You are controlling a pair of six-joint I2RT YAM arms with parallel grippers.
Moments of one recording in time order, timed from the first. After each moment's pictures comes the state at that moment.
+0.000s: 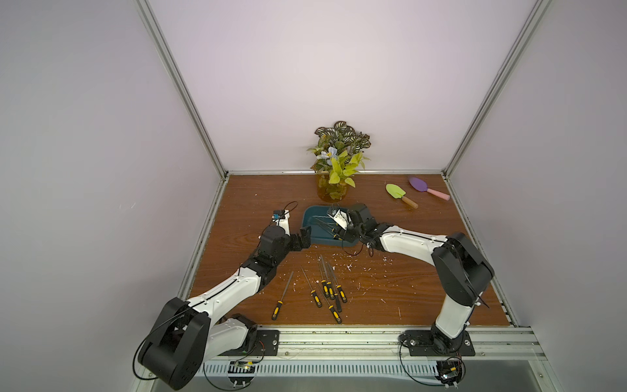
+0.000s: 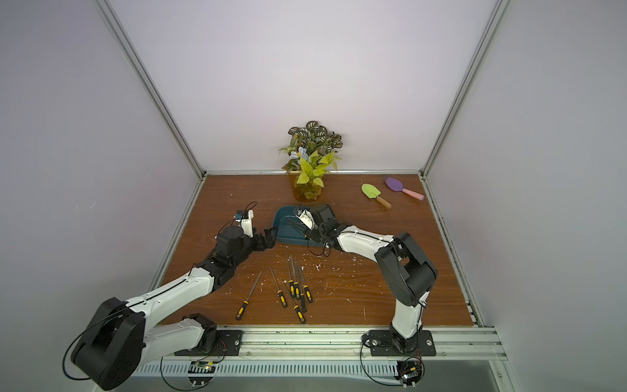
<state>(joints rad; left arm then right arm) -0.45 1.17 0.48 0.30 -0.04 -0.43 0.71 1.74 1.09 0.00 0.15 -0.36</state>
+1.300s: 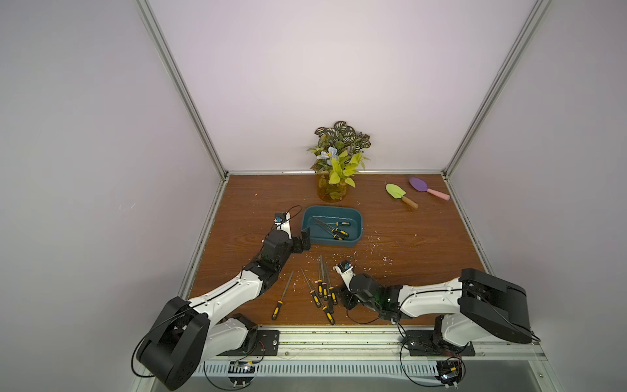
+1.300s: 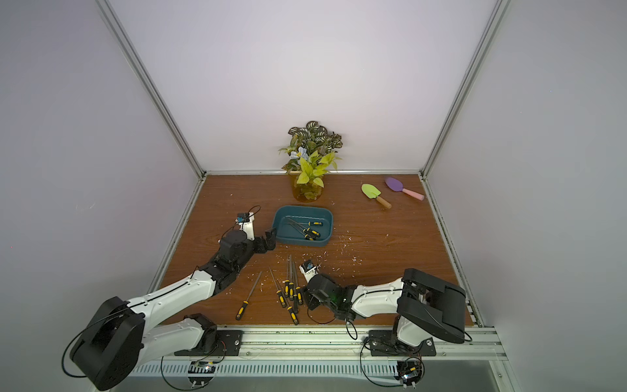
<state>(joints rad) -0.50 1.16 0.45 0.34 -0.21 -0.37 1.21 1.52 0.49 0.27 0.25 0.52</state>
